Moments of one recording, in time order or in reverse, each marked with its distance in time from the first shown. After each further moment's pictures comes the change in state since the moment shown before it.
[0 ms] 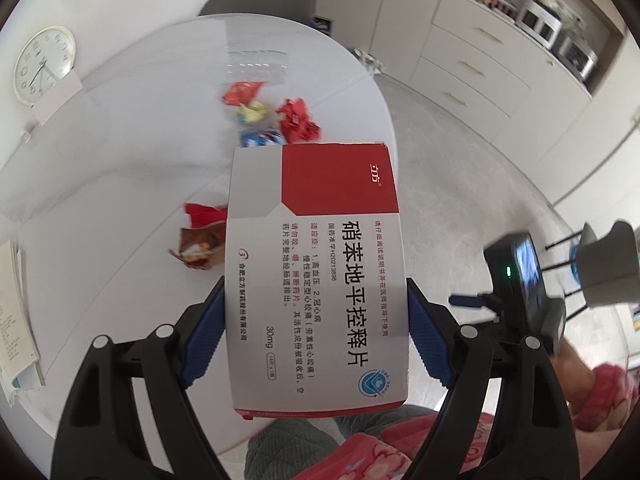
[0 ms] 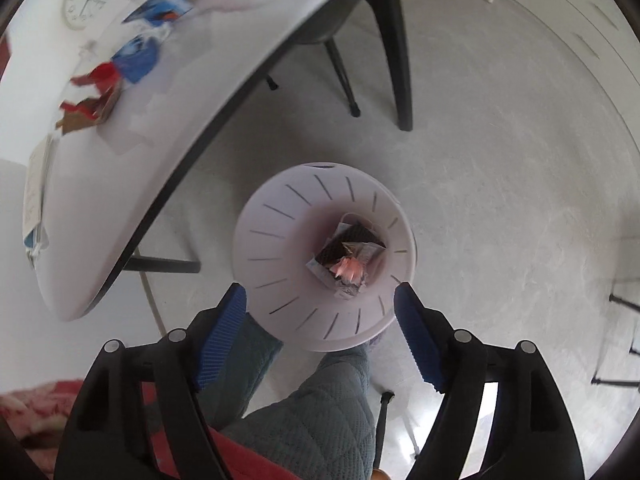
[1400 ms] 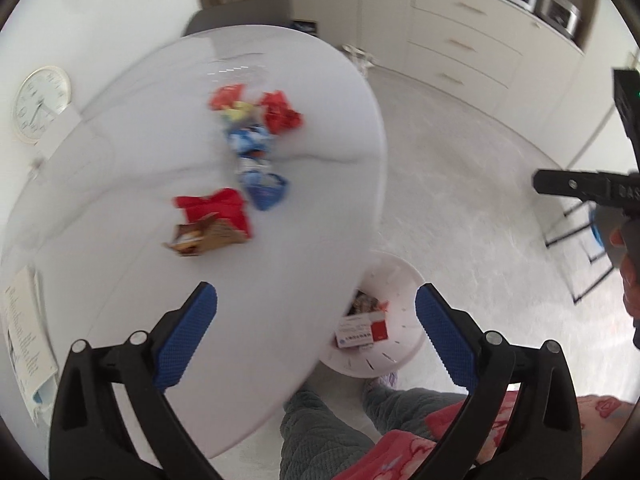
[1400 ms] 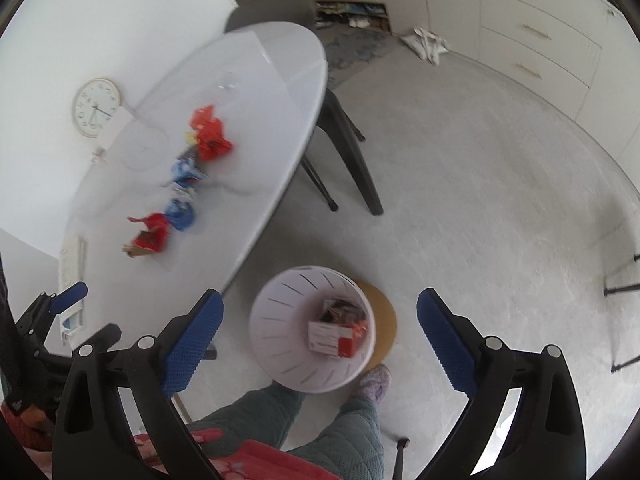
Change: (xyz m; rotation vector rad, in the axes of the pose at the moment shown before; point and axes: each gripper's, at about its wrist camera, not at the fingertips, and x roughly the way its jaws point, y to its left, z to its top) left arm -0.005 -0.016 -0.032 0.083 -0.033 0.093; right arm -0.157 -0.023 -0.003 0.106 -0.353 0.014
